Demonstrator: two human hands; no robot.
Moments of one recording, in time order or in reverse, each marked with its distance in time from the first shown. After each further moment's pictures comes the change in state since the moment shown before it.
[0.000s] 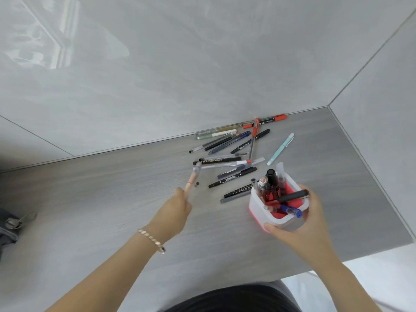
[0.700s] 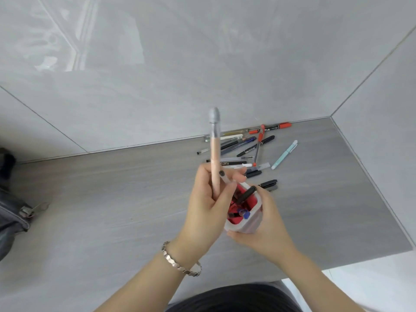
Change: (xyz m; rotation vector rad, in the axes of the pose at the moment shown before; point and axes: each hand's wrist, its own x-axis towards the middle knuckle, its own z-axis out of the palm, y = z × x) left_hand -0.075 0.094 -0.011 -0.998 0.266 0.473; right_hand -0.010 -0.023 0.059 0.083 -0.305 -0.077
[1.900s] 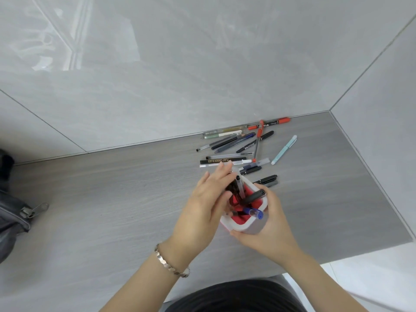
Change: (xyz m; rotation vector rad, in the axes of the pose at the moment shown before) left_hand -0.005 -0.032 -0.032 0.678 -0.272 0.247; right_hand -0.011 0.001 -0.001 -0.021 0.043 -0.007
